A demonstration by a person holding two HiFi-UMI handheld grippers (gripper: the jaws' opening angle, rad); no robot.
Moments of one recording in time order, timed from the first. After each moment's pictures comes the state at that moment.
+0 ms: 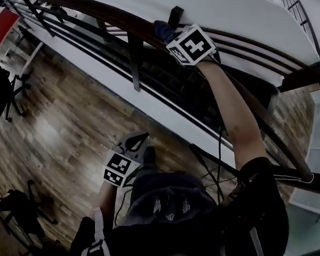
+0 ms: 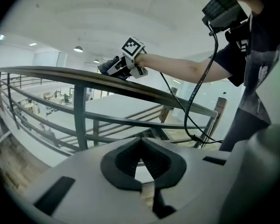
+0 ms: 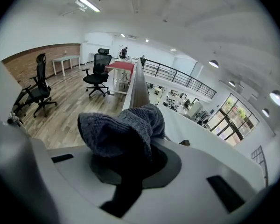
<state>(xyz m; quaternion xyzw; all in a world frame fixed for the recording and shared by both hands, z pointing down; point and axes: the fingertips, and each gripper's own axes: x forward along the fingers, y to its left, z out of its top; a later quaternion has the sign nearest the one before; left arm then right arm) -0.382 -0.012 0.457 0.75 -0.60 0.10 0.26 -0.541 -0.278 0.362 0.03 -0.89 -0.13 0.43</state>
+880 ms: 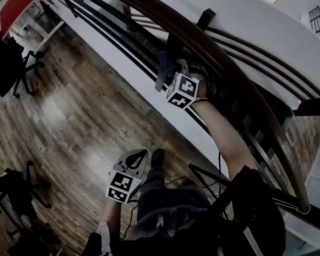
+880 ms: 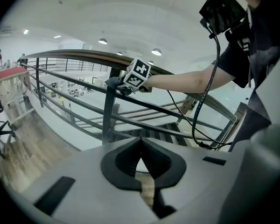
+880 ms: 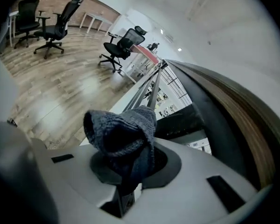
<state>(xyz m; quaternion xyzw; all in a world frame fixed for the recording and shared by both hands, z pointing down) -0.448 0.061 0.528 0.65 -0.67 0.09 0.34 -0.627 -0.212 0.537 -0.02 -0.81 -0.40 0.43</state>
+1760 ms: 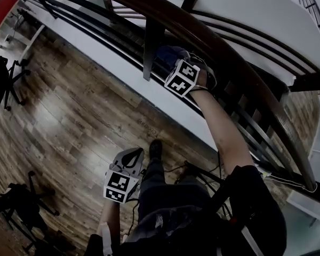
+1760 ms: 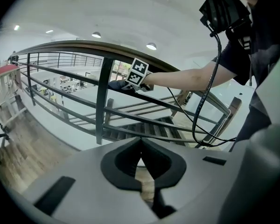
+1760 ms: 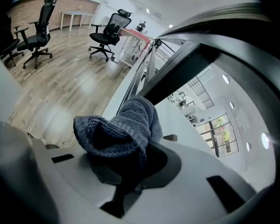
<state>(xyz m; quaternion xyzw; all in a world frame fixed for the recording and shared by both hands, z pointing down) -0.435 0.070 0.551 0.68 -0.63 0.11 0.36 -0.569 -0.257 0.582 0.04 -0.80 -0.31 0.52</state>
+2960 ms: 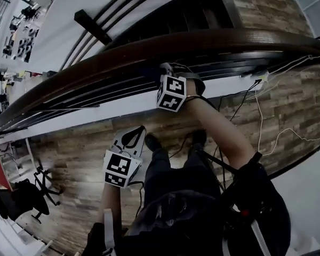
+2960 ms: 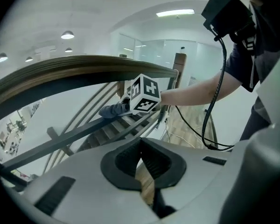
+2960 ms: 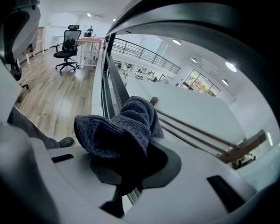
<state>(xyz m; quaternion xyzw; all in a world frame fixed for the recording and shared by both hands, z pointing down) -0.093 -0.127 0.496 0.87 -0.34 0.31 0.19 -0.048 -0.316 0.582 0.24 -0.83 -0.10 0.50</state>
